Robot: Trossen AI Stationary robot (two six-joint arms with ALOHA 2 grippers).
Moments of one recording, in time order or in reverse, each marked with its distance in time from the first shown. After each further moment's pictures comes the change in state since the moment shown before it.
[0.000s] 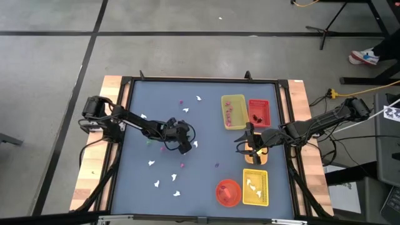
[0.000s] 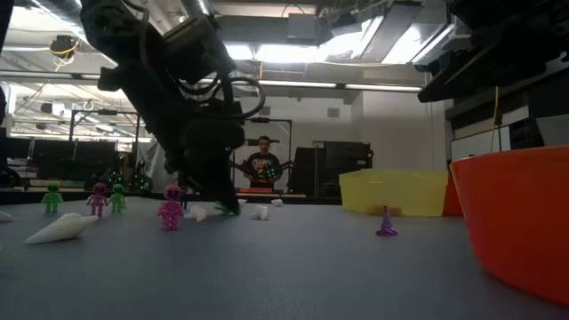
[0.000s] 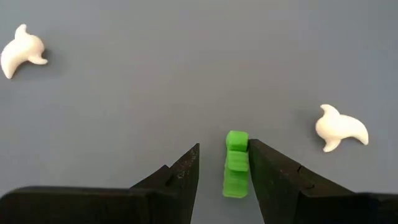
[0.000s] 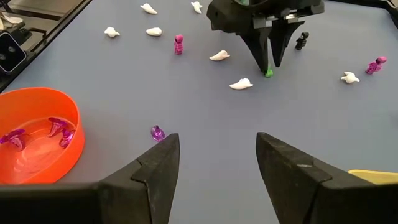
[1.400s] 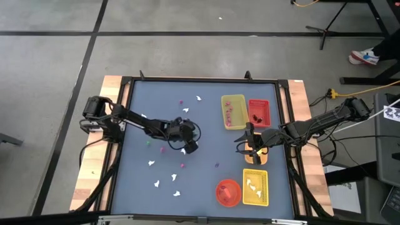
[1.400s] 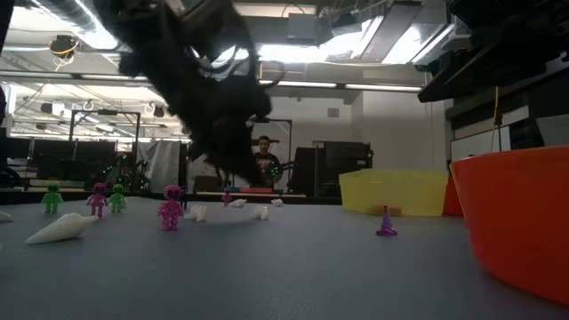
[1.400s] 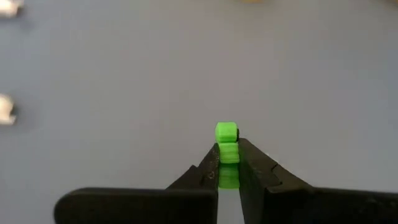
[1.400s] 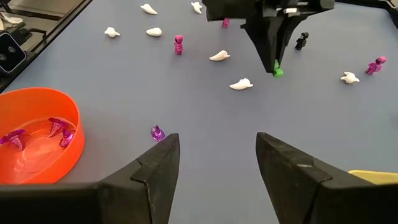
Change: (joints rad) left arm -0.001 0.005 0.114 0.007 0.026 0.001; right arm 0.000 0.000 0.000 0.001 0.000 0.000
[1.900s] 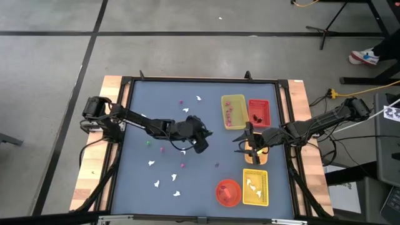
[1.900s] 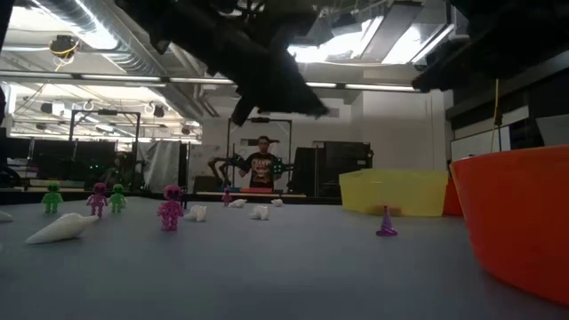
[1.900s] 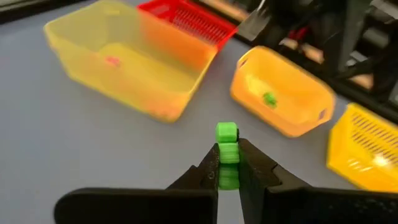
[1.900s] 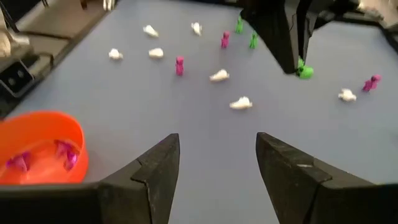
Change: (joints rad) left arm -0.028 0.000 0.104 0.276 -0.001 0.002; right arm 0.000 0.000 0.000 0.081 0.001 0.000
